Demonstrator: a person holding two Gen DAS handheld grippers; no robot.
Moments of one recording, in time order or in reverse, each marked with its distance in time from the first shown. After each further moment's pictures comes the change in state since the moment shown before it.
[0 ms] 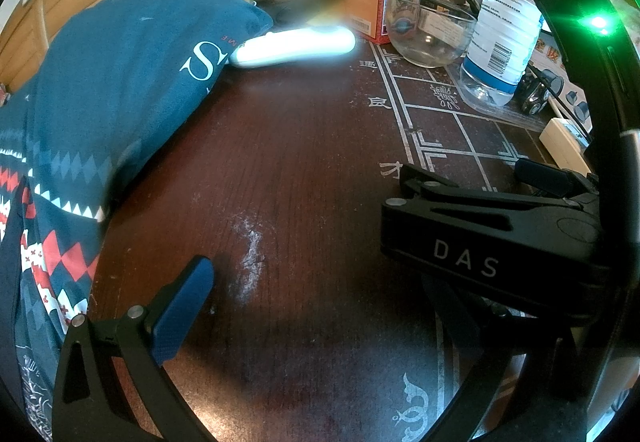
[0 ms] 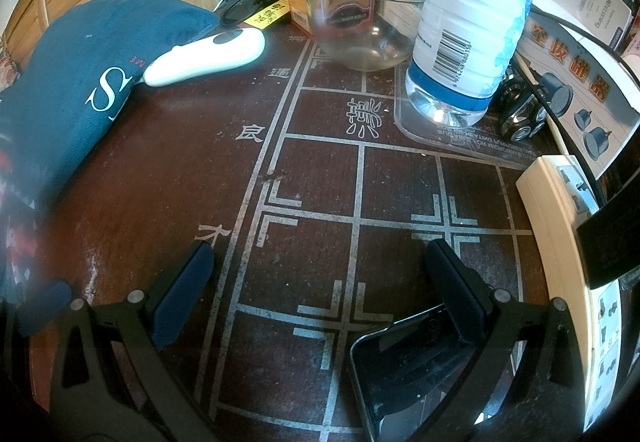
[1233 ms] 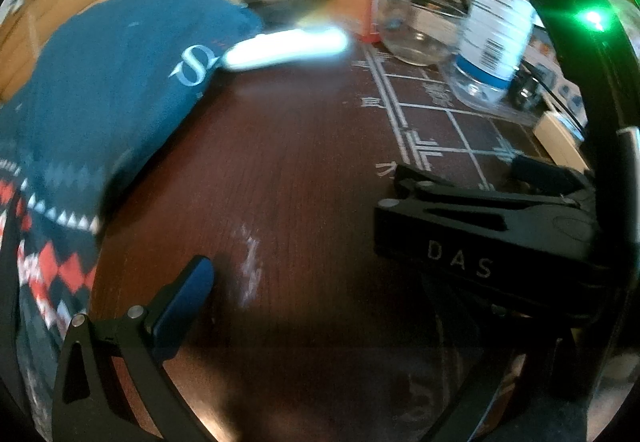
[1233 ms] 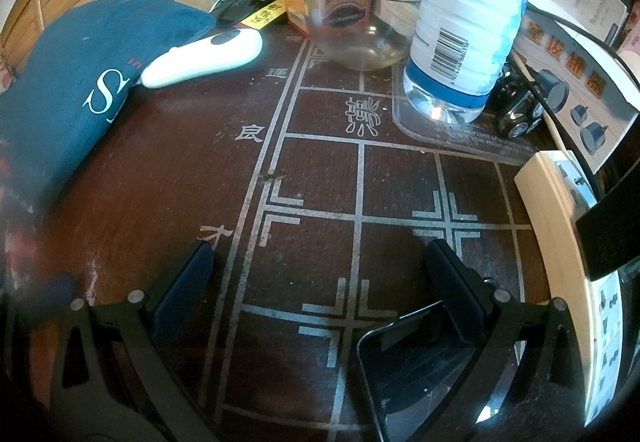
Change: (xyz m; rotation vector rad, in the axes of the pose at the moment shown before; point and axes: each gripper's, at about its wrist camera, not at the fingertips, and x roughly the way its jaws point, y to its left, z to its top) left arm 0.003 0.001 0.005 0.049 0.000 -0.039; right arm 0.000 0.004 -0.003 0.015 0.000 -0.011
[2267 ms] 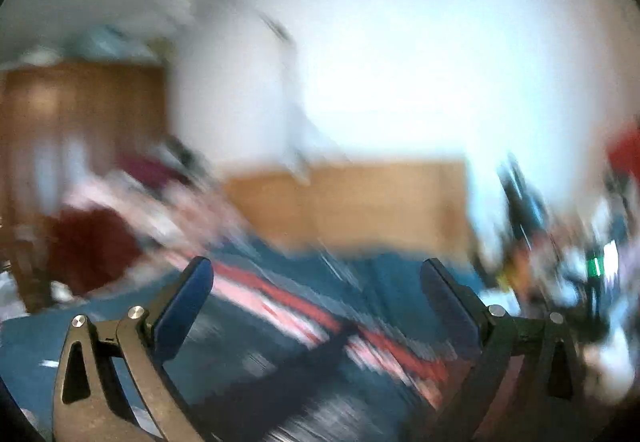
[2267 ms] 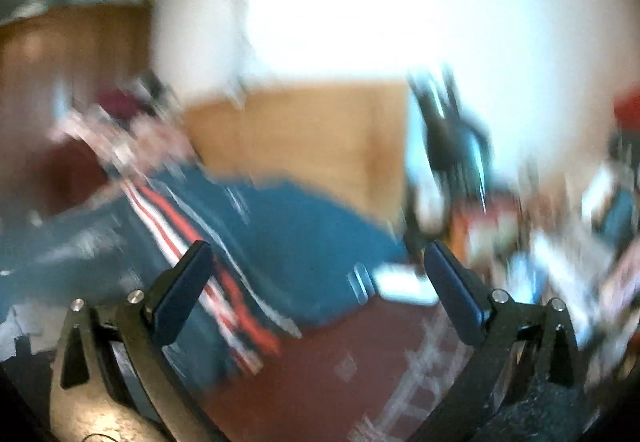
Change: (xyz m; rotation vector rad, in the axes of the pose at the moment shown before) left arm -0.611 0.103 -0.193 -0.275 -0.943 0.714; right arm -0.316 0.092 -0.033 -0.369 -0.757 0.463
